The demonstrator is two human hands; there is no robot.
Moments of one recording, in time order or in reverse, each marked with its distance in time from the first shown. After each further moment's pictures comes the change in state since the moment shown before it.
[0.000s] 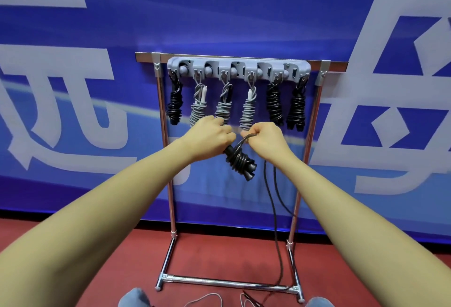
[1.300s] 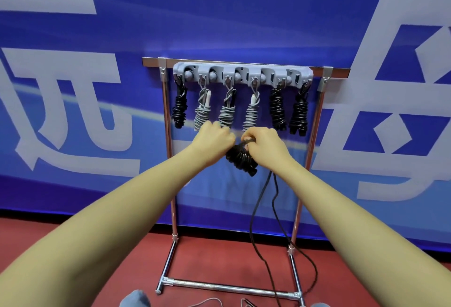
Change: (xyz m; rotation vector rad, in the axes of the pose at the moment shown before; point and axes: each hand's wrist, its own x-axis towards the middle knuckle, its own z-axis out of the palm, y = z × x) left_hand 0.008 0.006 0.002 0.011 -0.221 -0.280; right_hand -0.010 -0.014 0.001 -0.258 -0.044 -0.157
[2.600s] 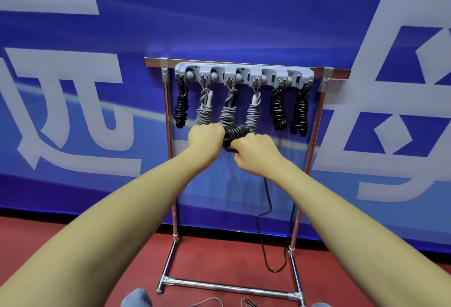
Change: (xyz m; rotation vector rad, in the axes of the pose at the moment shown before) left_hand -0.005 0.004 -0.002 -0.160 -0.225 -0.462; right_hand -0.012 -0.027 0.000 -0.556 -0.111 -0.323
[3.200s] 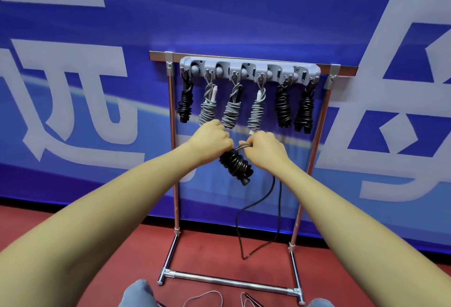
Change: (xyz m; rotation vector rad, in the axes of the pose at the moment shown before) left_hand -0.006 -0.019 0.007 0.231 0.280 0.701; right_hand 0.003 0.011 0.022 0.399 -0.028 0.360
